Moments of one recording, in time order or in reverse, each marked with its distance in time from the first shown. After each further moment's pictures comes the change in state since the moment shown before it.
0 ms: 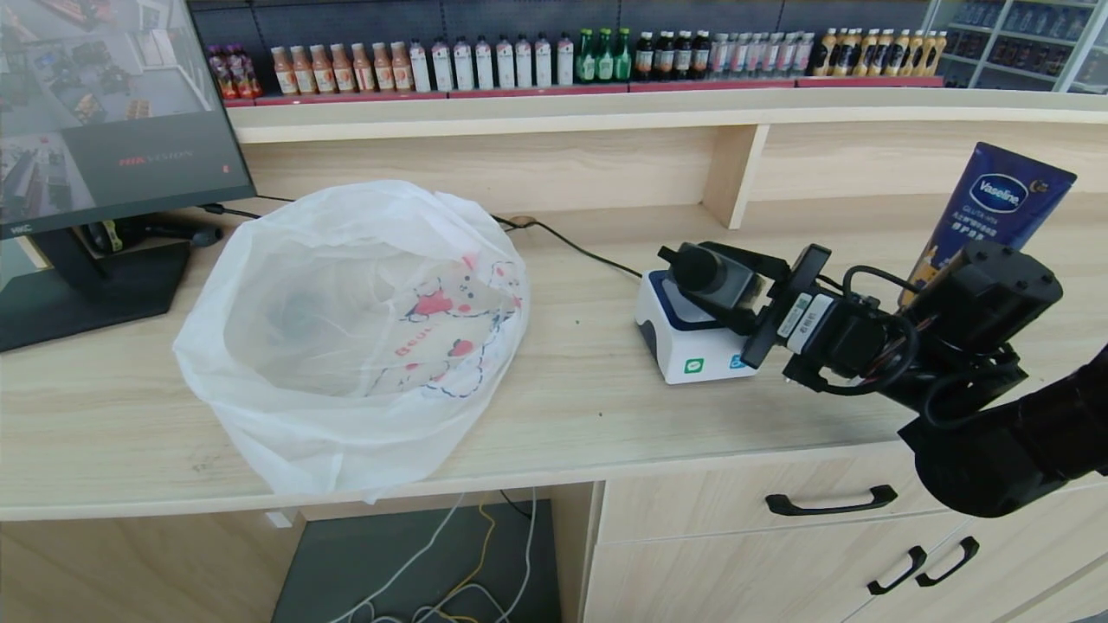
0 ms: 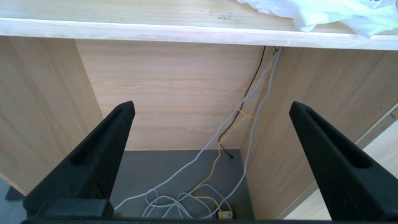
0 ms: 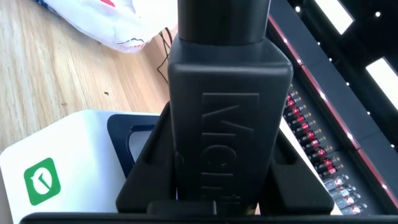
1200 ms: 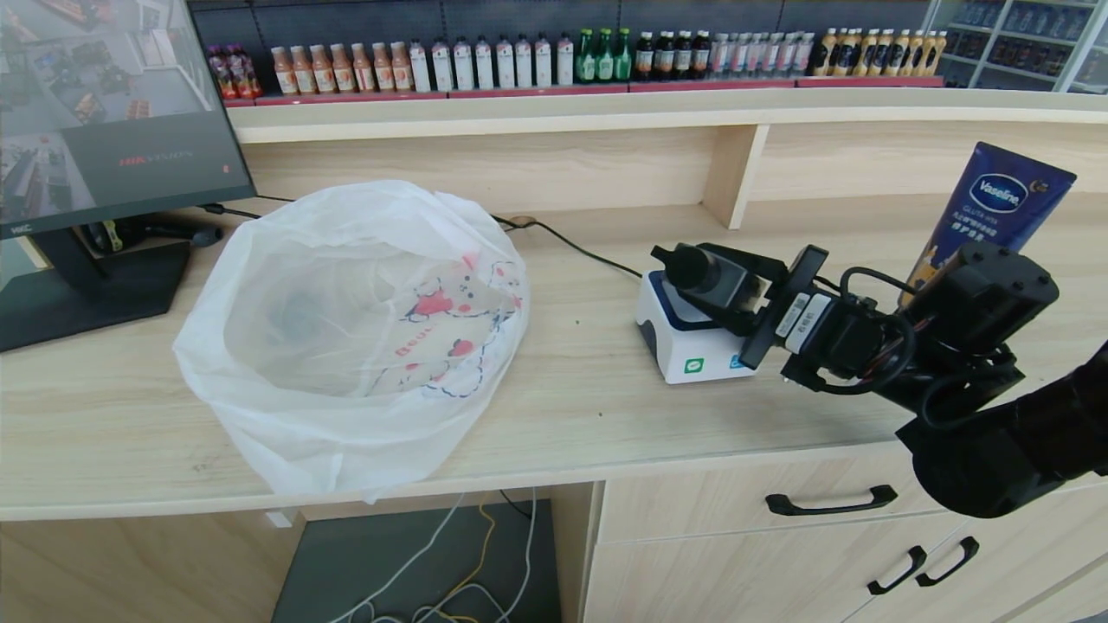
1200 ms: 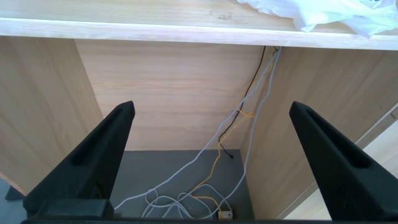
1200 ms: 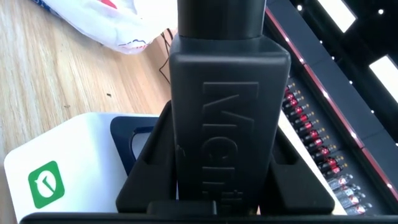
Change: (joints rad) left arm 0.000 0.000 0.000 0.000 0.000 0.000; right arm 0.001 0.002 -0.002 0.002 -0.001 0.014
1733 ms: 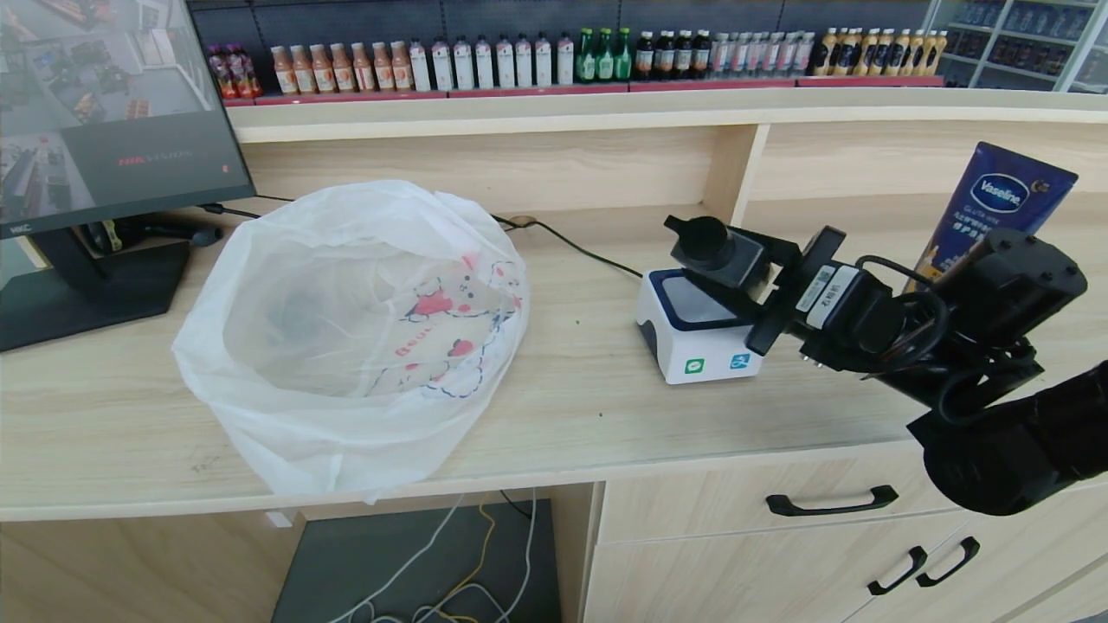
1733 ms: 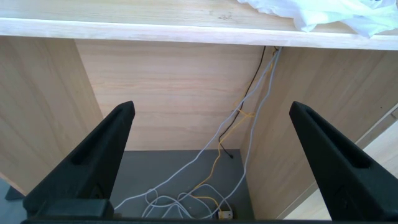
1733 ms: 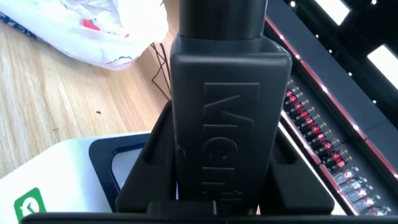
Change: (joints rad) left arm 0.000 0.000 0.000 0.000 0.000 0.000; right arm 0.011 -0.037 -0.005 -0.014 -0.021 0.091
